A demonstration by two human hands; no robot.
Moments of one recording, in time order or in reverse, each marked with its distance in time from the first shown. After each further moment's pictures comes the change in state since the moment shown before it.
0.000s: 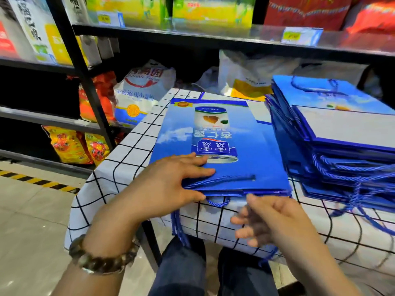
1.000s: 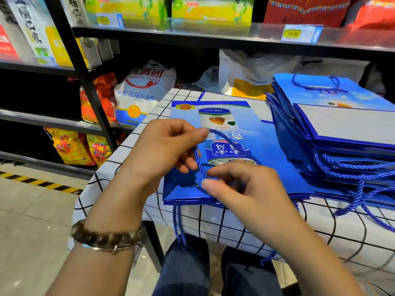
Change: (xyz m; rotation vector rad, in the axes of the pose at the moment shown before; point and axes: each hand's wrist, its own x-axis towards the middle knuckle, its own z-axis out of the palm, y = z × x) left_hand 0.009 0.031 -0.032 -0.915 0.411 -0.231; right_hand 0.013 -0.030 0.033 -0.462 -0.095 -0.623
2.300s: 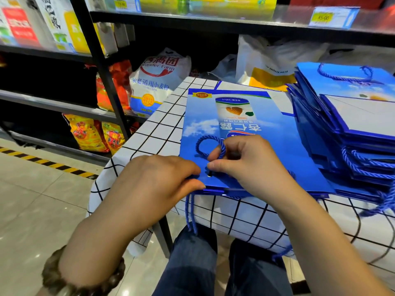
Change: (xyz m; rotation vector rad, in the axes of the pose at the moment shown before) left_hand -0.044 -0.040 -0.035 1.144 -0.067 0.595; right_hand 0.044 0.007 0.011 -0.038 -0.163 0.072
